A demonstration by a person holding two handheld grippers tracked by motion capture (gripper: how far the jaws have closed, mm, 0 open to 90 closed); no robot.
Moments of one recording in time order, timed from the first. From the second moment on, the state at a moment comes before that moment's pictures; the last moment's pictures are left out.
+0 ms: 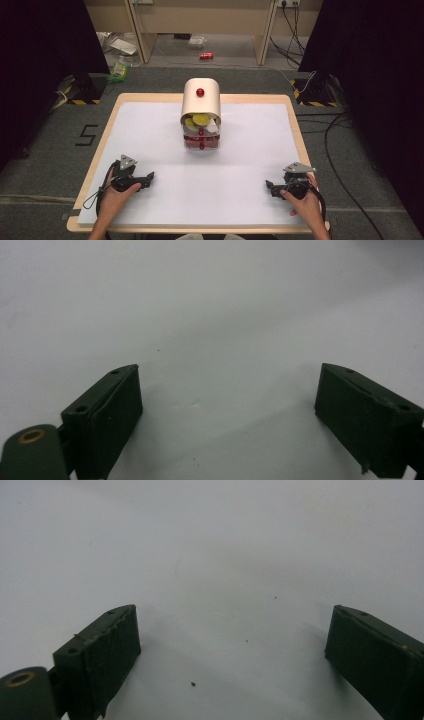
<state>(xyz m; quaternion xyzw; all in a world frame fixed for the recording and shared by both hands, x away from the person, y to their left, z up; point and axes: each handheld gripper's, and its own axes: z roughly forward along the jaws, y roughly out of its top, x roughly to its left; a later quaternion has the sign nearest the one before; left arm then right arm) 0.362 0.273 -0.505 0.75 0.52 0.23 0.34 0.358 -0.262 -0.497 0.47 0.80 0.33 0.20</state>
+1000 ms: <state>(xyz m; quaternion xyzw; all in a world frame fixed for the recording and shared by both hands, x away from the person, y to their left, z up) 0.359 0.241 -0.465 0.76 0.46 0.21 0.41 0.358 -0.262 -0.497 0.47 0.80 0.33 0.20</state>
